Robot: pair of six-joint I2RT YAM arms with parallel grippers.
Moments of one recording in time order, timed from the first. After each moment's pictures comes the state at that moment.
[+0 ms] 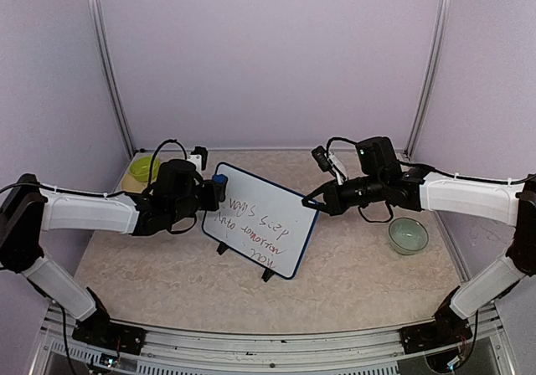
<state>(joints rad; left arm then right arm) -0.72 1.52 0.82 0.27 -0.30 -0.37 0.66 1.46 1.00 -0.11 -0.52 0.18</state>
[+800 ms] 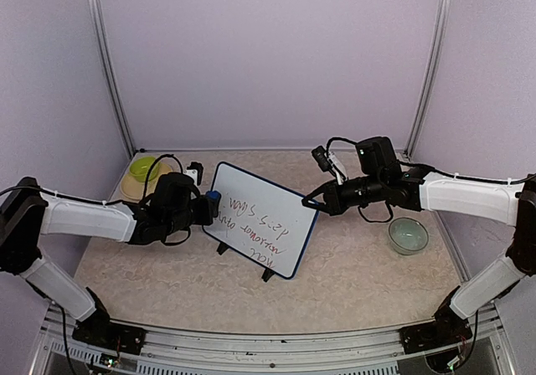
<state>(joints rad) -0.71 1.49 0.69 0.26 -0.30 -0.40 0.66 1.46 1.00 -0.11 -0.52 0.19</state>
